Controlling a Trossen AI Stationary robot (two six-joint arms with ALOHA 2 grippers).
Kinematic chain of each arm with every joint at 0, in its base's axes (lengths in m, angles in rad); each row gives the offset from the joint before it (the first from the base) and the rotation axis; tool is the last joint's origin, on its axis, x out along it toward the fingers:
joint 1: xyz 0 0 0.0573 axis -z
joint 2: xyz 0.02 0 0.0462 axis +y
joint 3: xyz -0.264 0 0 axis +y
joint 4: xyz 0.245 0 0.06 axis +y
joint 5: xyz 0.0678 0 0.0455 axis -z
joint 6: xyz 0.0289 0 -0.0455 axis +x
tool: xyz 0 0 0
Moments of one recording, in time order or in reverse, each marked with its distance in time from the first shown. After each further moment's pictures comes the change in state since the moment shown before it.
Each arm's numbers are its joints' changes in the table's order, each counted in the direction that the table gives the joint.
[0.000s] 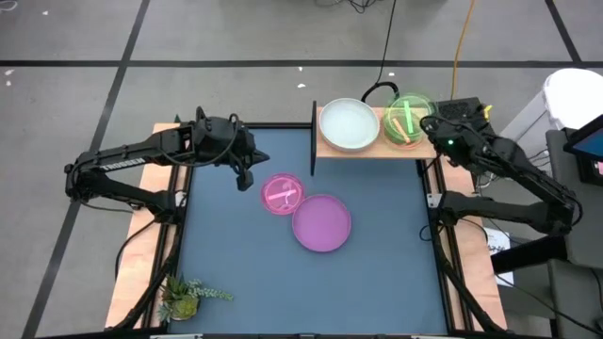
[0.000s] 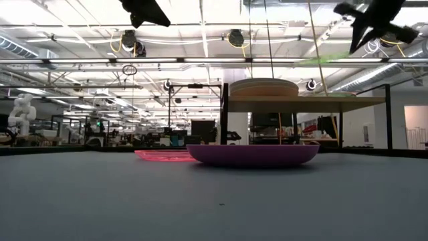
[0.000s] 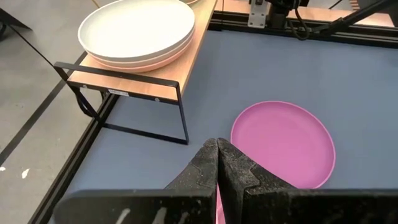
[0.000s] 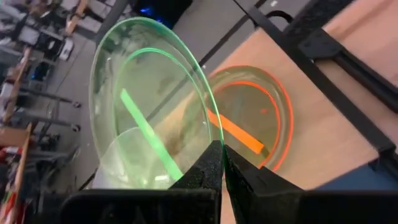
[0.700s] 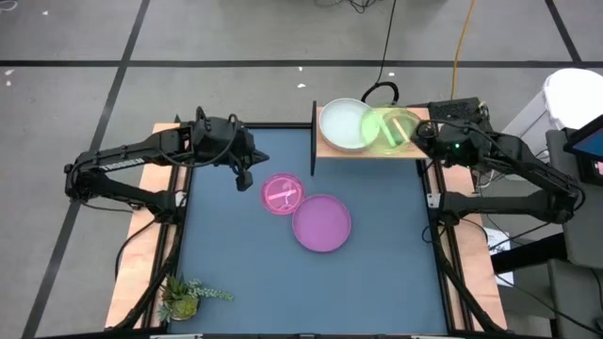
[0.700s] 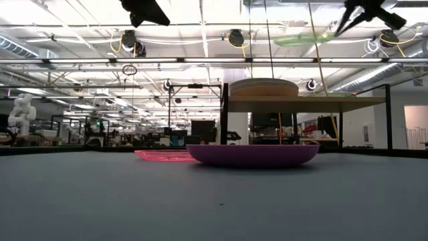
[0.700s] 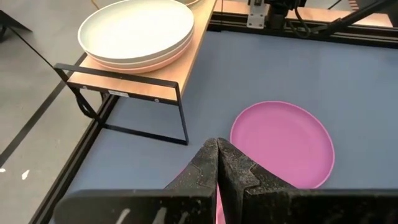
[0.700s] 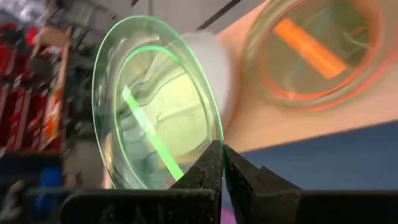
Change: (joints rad) left arm 0.002 -0.005 0.000 0.001 0.000 0.003; right arm -0.178 0.037 -0.106 -0.024 -0.193 -0.099
